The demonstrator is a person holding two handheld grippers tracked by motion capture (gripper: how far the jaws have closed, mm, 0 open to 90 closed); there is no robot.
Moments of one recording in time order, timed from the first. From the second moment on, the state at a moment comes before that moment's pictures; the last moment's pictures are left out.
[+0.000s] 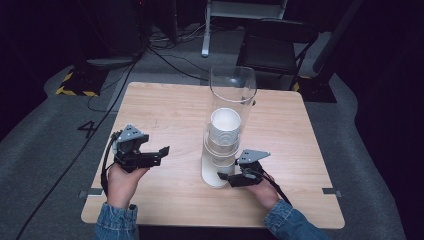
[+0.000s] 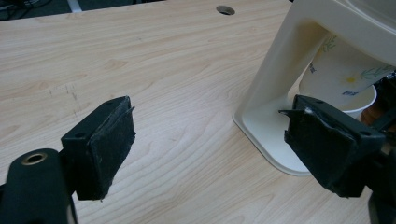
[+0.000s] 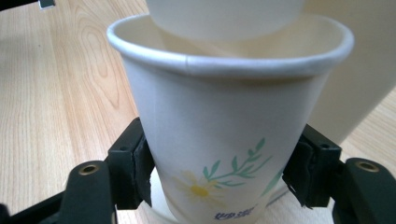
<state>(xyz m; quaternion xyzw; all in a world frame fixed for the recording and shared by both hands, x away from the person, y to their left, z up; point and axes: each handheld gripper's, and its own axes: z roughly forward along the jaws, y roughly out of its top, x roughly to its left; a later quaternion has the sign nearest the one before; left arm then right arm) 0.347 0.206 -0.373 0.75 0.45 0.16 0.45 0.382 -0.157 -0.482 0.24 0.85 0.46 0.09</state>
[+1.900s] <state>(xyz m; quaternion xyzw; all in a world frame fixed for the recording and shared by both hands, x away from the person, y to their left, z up) 0.346 0.200 -0.378 0.76 0.46 0.18 0.42 0.433 -0.253 -0.463 0.39 0.77 0.45 0.21</state>
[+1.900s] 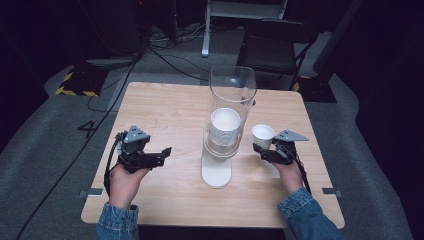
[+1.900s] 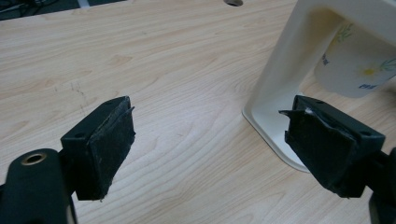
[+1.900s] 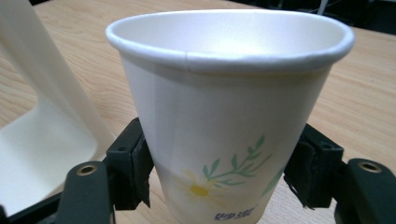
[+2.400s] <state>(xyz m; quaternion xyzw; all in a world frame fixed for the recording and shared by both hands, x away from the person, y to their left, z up) 0.344 0.202 -0.379 0.76 0.46 0.18 0.42 0.444 -0.245 -0.483 0.39 0.79 0.43 0.18</state>
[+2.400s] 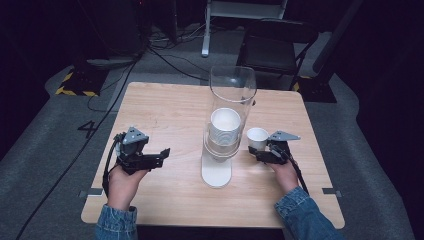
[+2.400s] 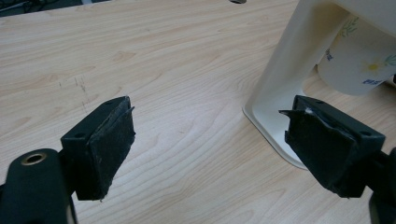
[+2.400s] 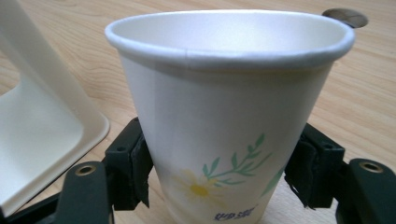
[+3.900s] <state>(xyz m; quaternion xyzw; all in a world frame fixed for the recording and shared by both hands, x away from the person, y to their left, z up) 0.337 0.205 -0.380 0.77 0.45 0.17 0.42 0.426 -0.256 -0.414 0.34 0.79 0.48 0.18</state>
